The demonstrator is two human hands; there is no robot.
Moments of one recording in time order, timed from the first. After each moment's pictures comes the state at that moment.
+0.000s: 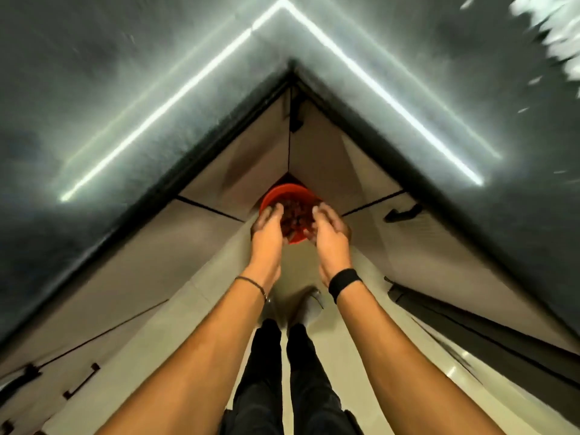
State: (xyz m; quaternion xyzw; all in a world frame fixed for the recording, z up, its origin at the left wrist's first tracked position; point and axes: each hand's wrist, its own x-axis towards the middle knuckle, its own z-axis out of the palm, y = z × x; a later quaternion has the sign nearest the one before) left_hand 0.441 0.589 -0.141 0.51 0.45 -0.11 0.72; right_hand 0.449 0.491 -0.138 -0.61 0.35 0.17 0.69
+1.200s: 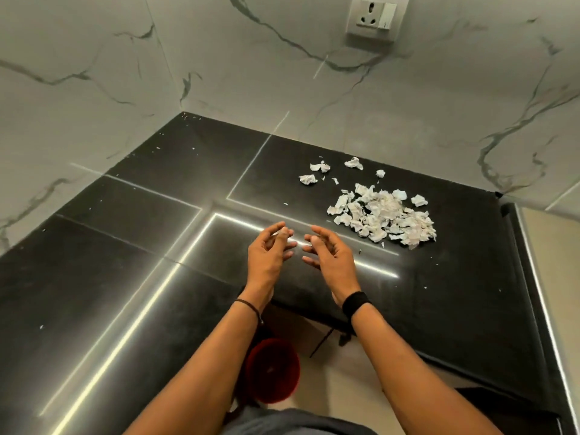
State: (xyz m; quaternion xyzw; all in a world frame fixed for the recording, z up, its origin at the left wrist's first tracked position) left_hand 0.634 0.558 0.116 0.65 0.07 -0.10 0.75; right_hand 0.598 0.431 0.105 -0.63 0.19 -0.08 0.75
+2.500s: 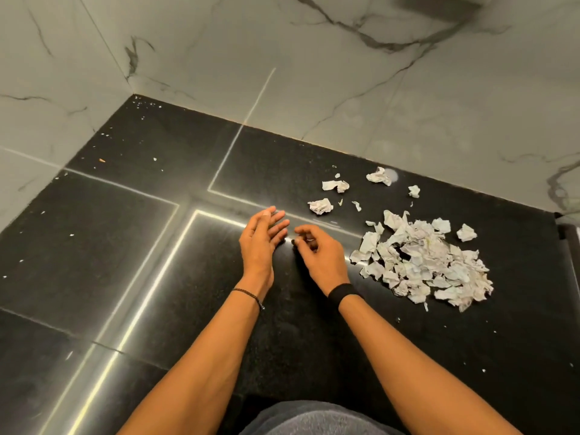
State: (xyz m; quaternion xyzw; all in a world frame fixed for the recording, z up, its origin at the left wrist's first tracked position) left_hand 0.865 0.529 0.061 0.54 0.18 -0.17 0.80; right_hand 0.812 0.413 0.040 -0.88 0.15 -0.08 0.45
